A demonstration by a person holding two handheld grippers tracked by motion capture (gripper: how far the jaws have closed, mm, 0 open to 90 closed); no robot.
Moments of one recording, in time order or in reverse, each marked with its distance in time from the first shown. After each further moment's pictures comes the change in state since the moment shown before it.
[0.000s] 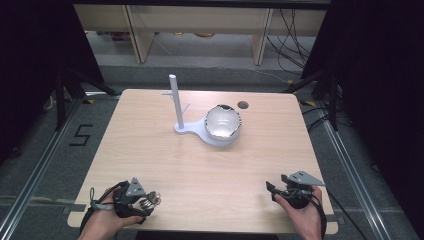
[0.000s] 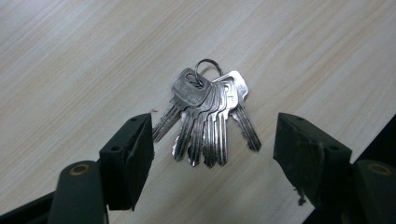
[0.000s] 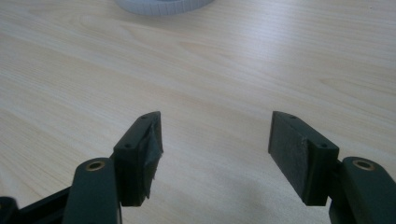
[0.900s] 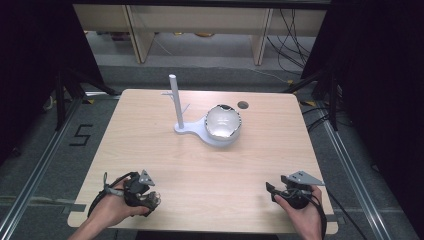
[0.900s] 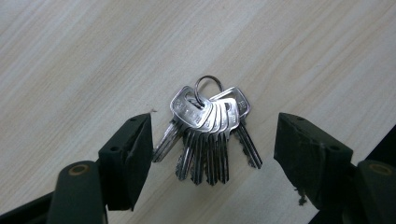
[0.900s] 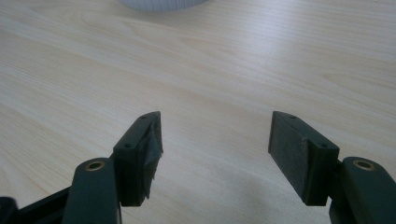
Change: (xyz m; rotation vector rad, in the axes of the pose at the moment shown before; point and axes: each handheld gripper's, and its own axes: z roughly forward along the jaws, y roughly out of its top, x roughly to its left) left arm 0.007 0.034 0.010 0.132 -0.057 0.004; right arm 0.001 0.001 -0.001 0.009 0.021 0.010
